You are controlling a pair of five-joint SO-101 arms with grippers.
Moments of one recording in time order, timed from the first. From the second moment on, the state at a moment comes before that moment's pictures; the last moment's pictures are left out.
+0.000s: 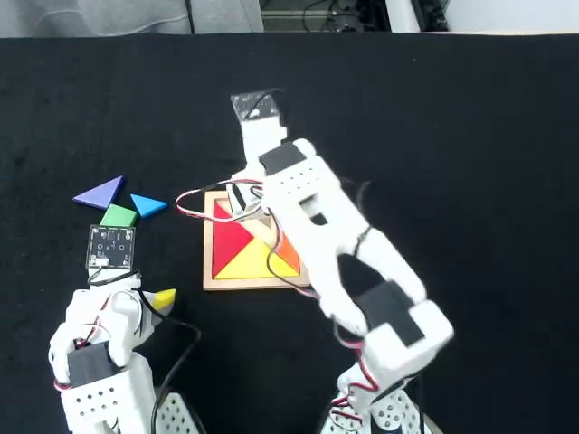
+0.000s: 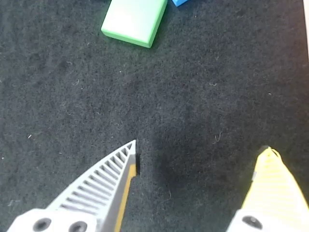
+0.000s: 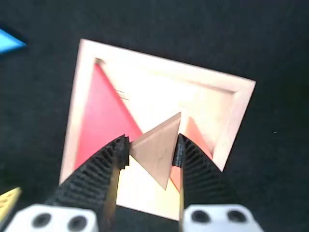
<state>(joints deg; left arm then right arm) -23.3 -104.0 95.9 71.1 -21.1 -29.5 13.1 7.1 68.1 -15.3</state>
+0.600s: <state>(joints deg) -23.3 -104.0 95.9 71.1 -21.1 -29.5 18.0 6.7 70.9 -17.9</state>
